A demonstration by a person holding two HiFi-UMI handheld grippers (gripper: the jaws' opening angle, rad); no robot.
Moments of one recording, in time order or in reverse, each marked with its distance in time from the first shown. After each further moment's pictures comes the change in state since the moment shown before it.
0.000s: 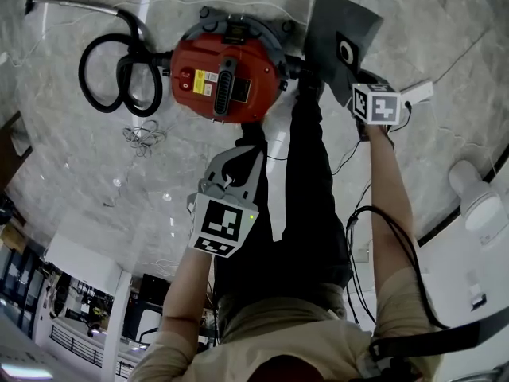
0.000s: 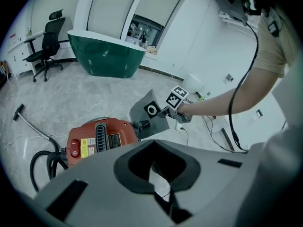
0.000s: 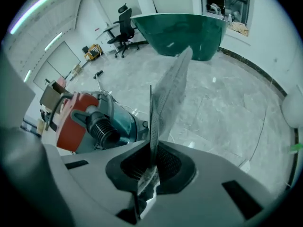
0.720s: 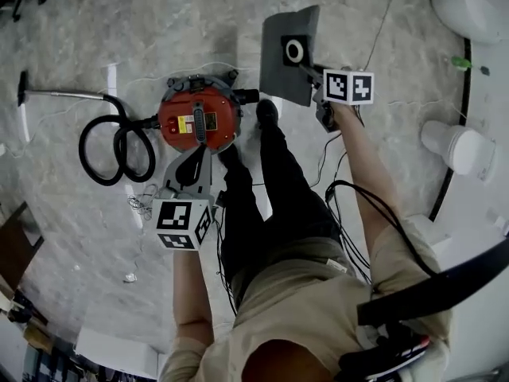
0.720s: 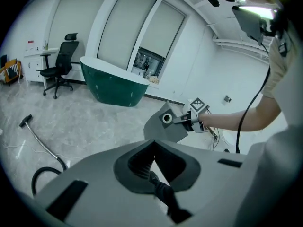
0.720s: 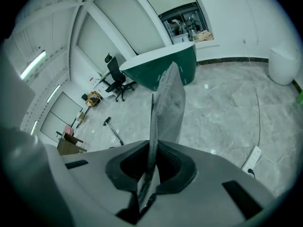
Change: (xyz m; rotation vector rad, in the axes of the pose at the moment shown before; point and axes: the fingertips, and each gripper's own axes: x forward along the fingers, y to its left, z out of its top) left arm -0.133 0.010 0.102 -0.019 -0.298 0.042; right arm -0.211 0.023 0.104 0.344 -0.345 0.159
